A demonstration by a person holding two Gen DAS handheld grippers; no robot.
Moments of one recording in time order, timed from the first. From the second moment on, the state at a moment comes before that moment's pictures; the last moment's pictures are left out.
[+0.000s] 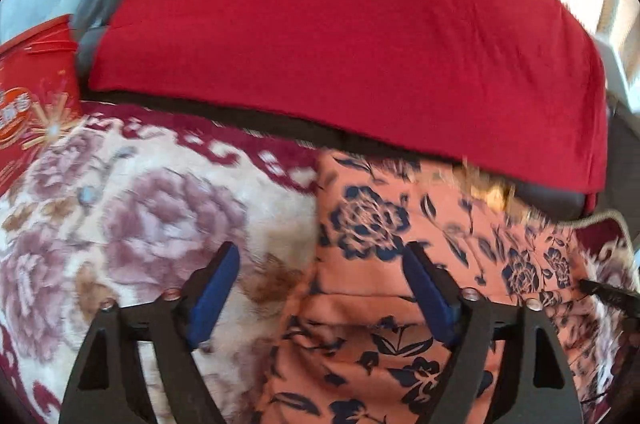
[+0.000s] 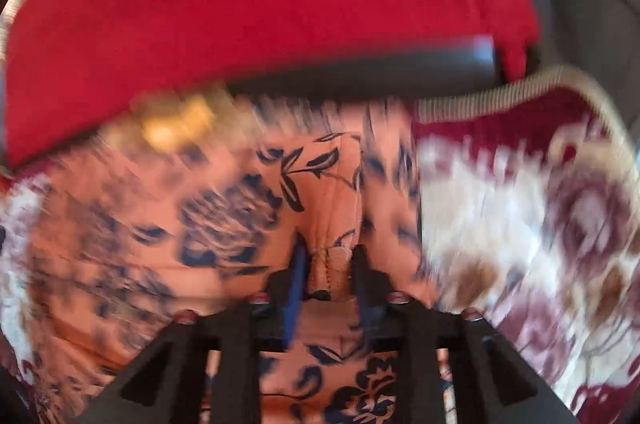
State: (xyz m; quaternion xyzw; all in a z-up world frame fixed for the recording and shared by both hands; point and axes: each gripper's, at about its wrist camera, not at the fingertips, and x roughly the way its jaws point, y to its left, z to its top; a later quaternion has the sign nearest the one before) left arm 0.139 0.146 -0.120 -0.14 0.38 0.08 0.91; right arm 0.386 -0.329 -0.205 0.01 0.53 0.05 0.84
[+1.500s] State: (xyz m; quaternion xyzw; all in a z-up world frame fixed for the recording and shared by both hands) left arm -0.061 0.169 -0.156 -0.16 0.47 0.09 0.86; right arm 0.146 -0.431 -0.240 0.19 0.48 0.14 0.84
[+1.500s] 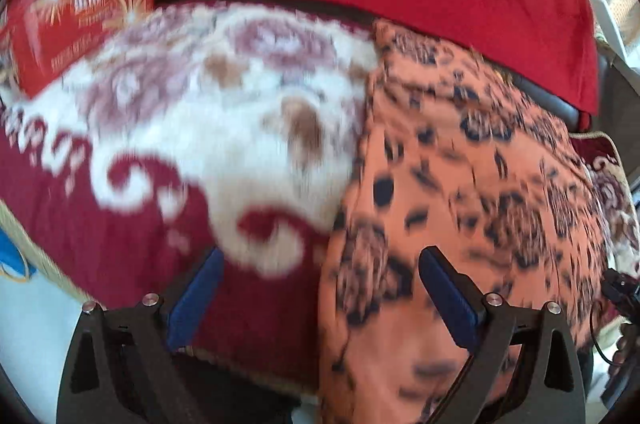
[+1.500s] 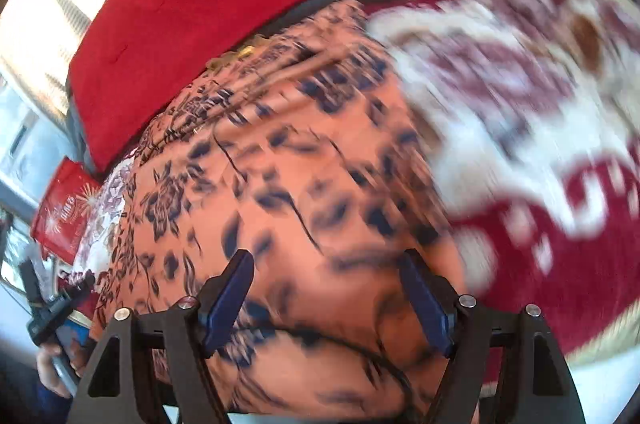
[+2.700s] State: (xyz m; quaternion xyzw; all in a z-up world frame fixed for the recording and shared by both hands) left arm -0.106 0.150 -0.186 -0.18 0.52 0.04 0.83; right arm 0.086 -0.501 -0.277 0.31 0.52 0.16 0.78
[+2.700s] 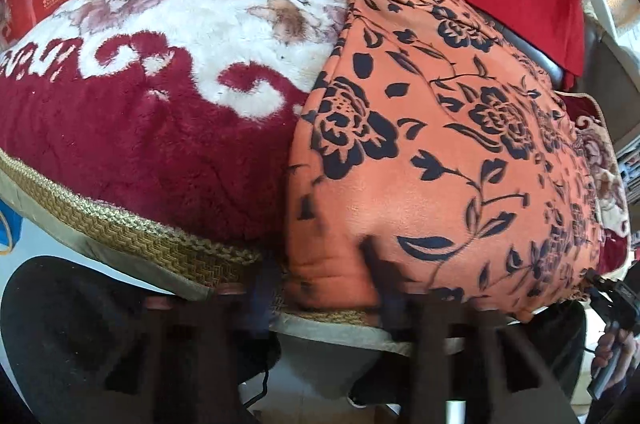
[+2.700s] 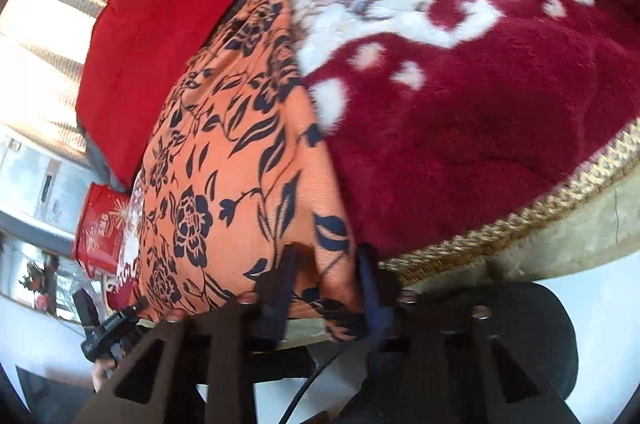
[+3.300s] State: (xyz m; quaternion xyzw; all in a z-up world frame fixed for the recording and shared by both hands) left arm -0.110 0.144 -0.175 -0.17 0.51 0.02 0.84; right arm 0.080 -0.497 -0.284 0.31 0.53 0.16 0.77
